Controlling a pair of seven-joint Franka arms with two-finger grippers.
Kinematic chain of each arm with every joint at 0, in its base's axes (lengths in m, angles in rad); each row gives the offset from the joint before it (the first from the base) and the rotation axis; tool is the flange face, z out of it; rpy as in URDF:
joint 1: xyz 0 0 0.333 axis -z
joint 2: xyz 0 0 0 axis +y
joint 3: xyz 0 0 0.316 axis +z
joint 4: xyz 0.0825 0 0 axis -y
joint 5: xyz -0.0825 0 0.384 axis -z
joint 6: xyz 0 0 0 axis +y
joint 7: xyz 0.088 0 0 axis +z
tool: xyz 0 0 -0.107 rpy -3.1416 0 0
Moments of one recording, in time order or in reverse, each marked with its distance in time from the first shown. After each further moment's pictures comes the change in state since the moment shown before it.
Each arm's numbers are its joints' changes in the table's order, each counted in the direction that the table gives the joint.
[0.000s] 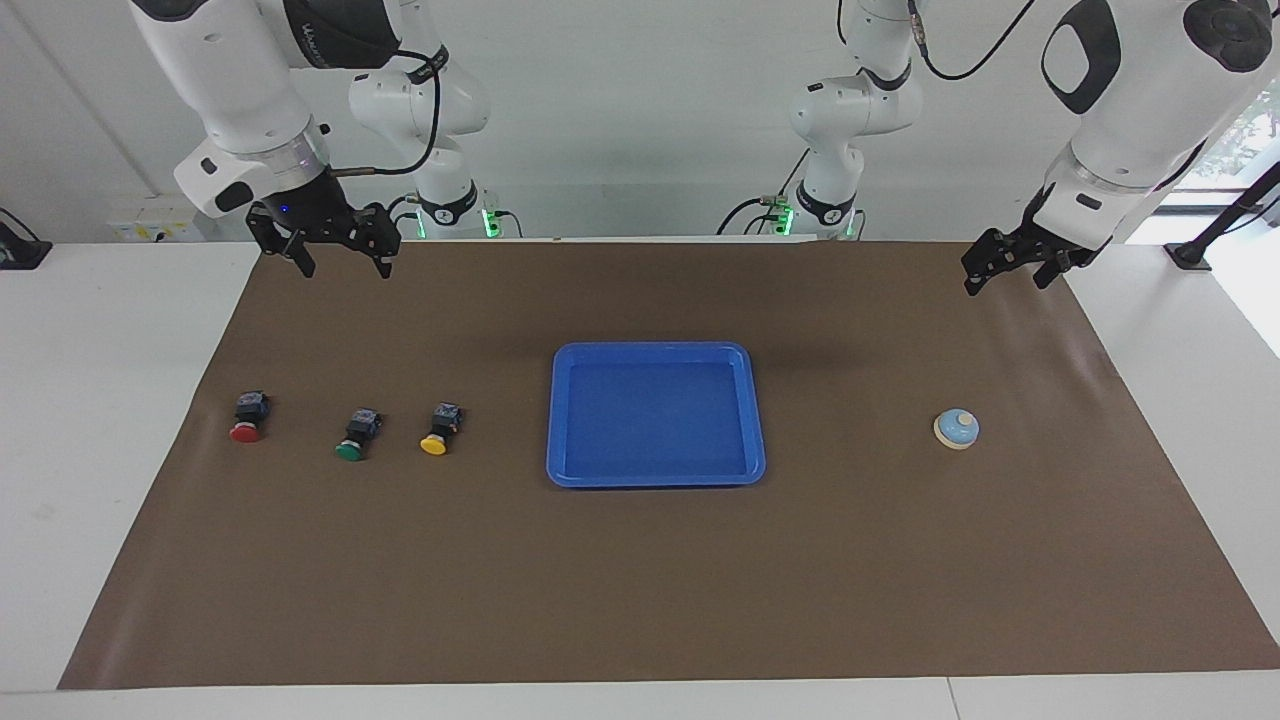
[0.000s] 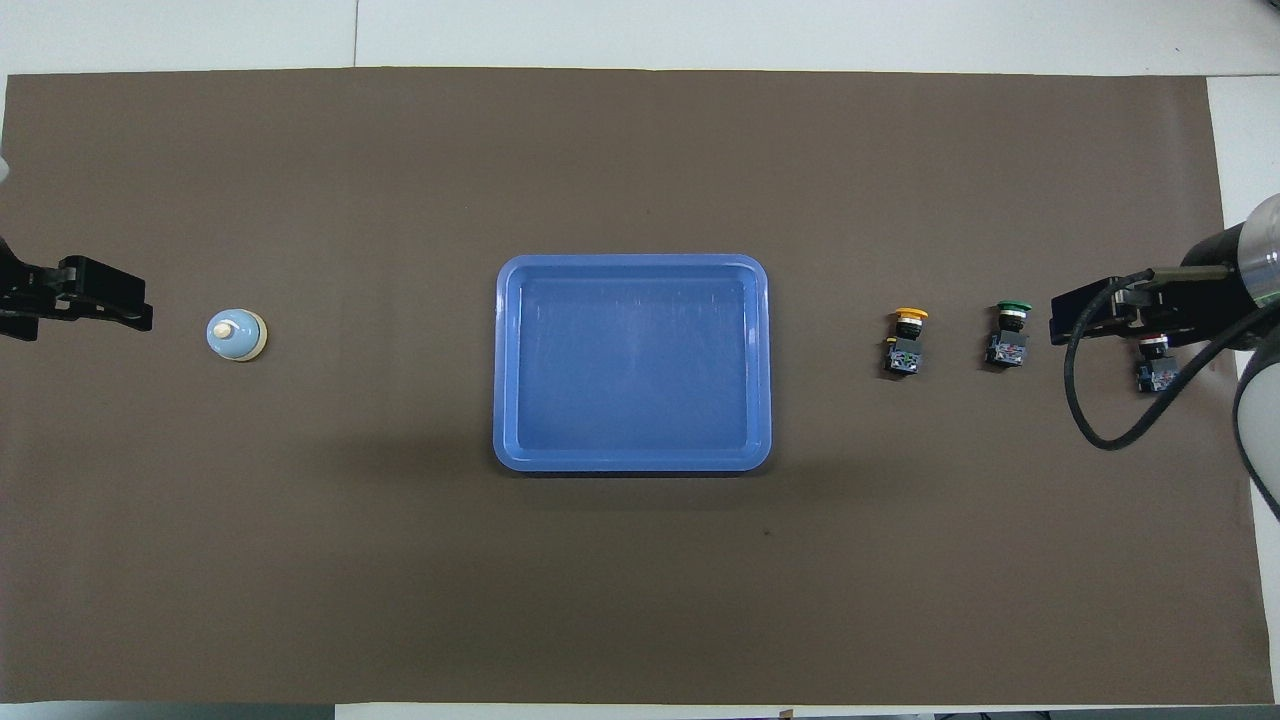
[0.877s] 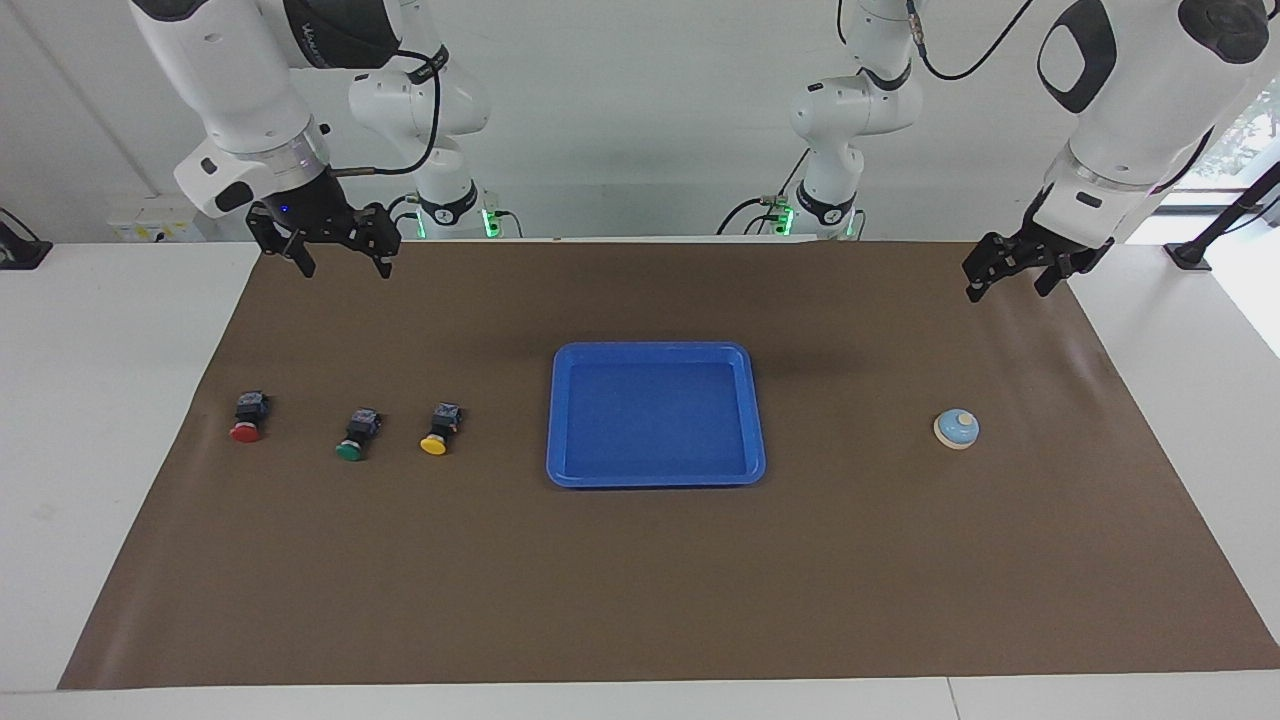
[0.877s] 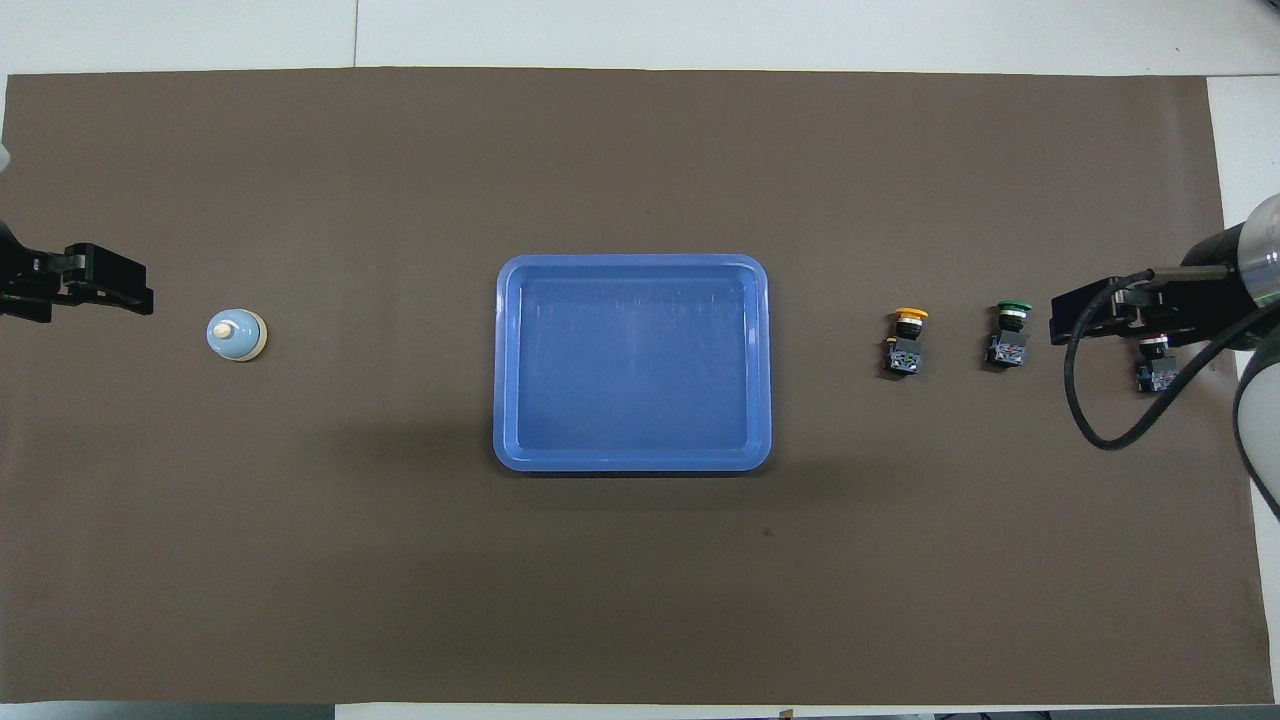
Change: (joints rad) left arm 0.001 0.000 -0.005 -0.006 0.000 -0.057 0.004; right arm 0.000 0.000 0.000 0.000 0.000 0.000 0.000
